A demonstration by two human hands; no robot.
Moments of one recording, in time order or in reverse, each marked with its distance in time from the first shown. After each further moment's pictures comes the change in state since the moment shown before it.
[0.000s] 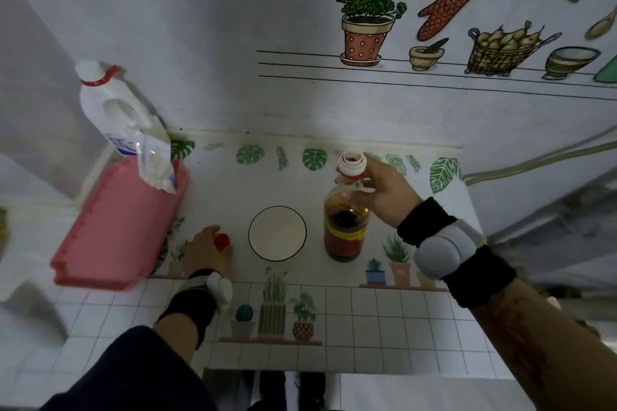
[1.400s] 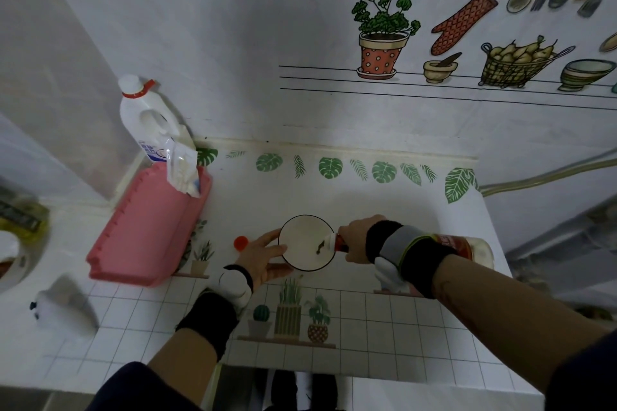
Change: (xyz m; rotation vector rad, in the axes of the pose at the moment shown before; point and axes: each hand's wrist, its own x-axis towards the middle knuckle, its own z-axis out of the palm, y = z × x) left_hand -0.044 0.048 -0.006 -0.977 -0.584 -0.247; right_hand 0.019 0.044 0.070 -1.224 -0.697 0.212
